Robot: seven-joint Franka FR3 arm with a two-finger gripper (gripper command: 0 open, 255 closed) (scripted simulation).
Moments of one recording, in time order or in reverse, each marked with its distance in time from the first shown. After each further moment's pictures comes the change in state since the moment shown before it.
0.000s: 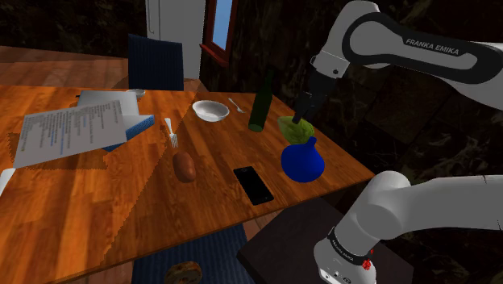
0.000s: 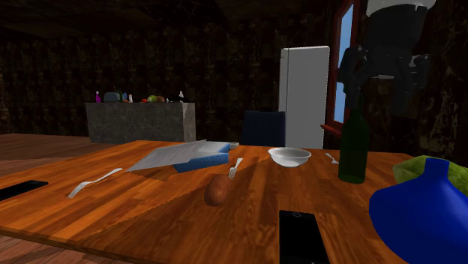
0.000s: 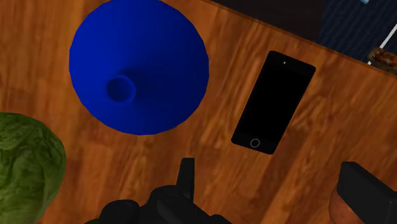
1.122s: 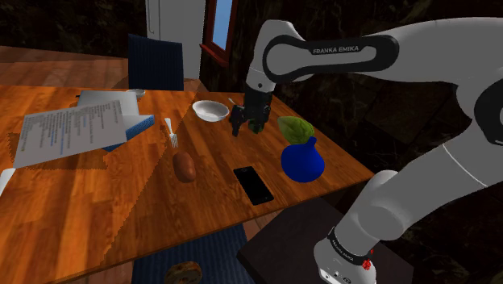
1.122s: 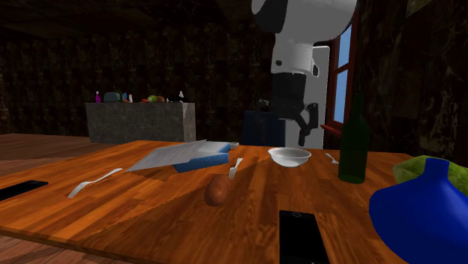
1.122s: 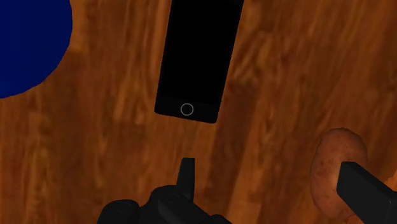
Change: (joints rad) arm 0.047 0.474 0.224 0.158 0.104 0.264 0.340
